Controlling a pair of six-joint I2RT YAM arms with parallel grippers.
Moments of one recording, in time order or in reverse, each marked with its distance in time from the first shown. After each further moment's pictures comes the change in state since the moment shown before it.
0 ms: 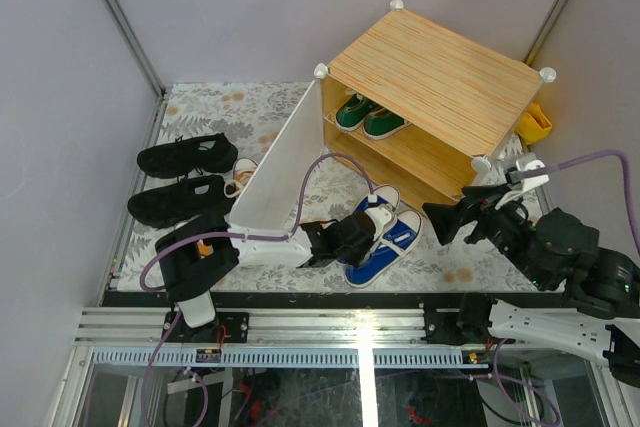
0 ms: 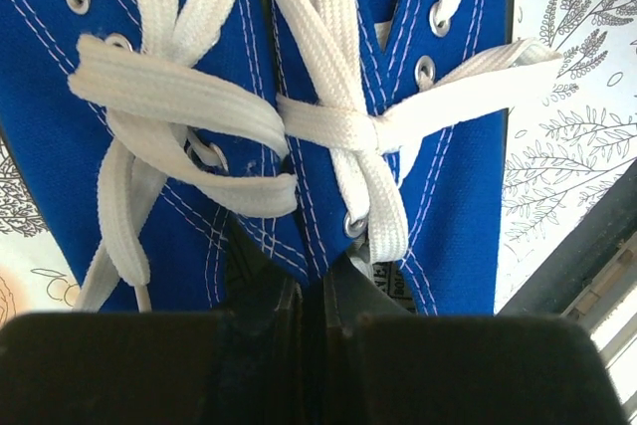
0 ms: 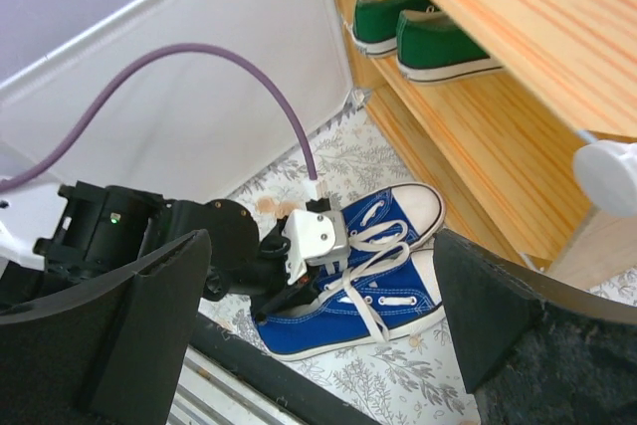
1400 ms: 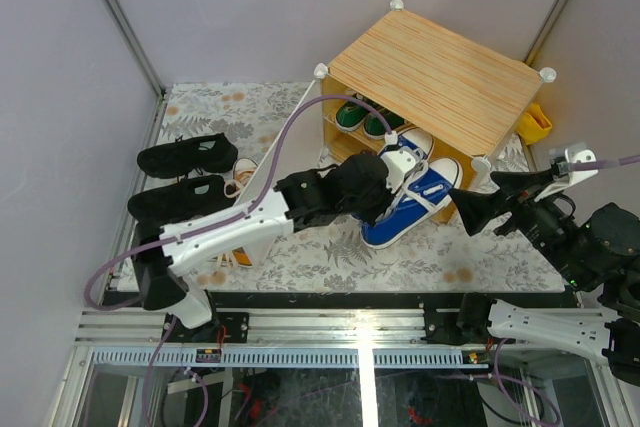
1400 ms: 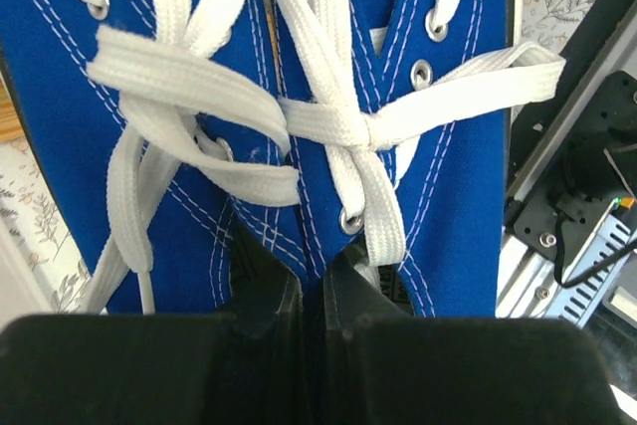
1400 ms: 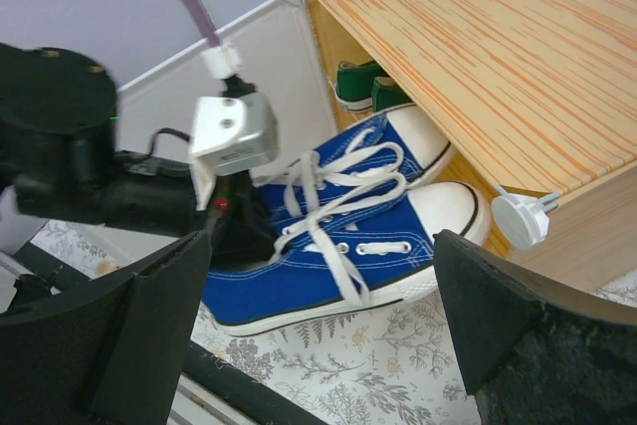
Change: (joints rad) left arm 0.013 -0.182 0.595 -0.587 -0.030 0.129; right arm 0.000 0.031 0.219 -0.074 0.049 -0.080
